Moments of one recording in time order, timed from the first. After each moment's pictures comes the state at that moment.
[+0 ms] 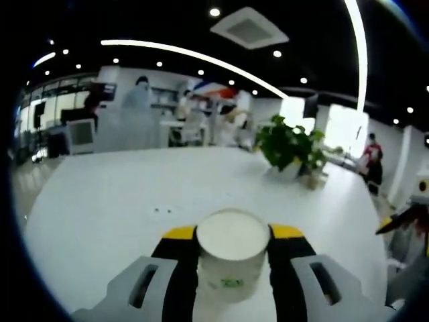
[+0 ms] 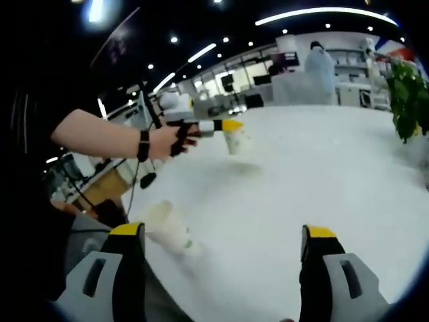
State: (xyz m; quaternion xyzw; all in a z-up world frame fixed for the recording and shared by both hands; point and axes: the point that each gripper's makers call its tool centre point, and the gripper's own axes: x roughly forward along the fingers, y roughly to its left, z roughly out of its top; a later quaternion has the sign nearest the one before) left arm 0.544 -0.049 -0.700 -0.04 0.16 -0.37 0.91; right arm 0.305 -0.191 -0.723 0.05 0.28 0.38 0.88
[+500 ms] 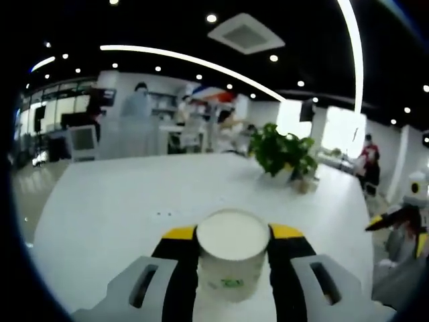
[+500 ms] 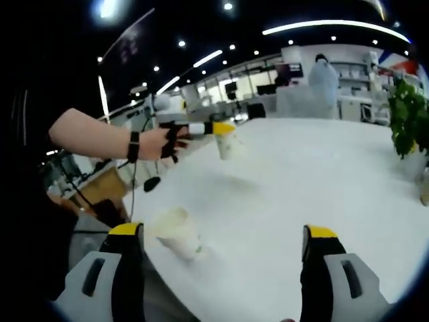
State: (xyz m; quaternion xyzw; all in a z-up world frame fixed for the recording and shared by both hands) left arm 0.501 -0.033 -0.663 -0.04 0.15 -0.37 0.91; right arm 0.289 -0.182 -0.700 0.04 0.25 0.38 0.89
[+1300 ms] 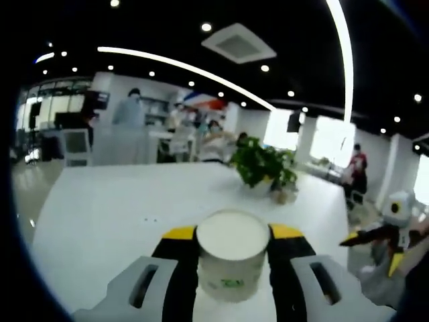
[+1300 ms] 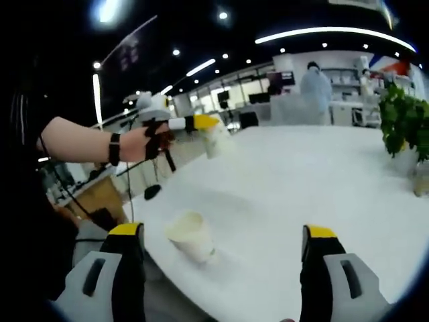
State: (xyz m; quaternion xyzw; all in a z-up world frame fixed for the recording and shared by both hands) left arm 0.445 -0.040 -0.614 -0.06 0.13 -0.41 0.90; right arm 0.268 -0.171 -0.687 0.05 0.22 0.35 0.91
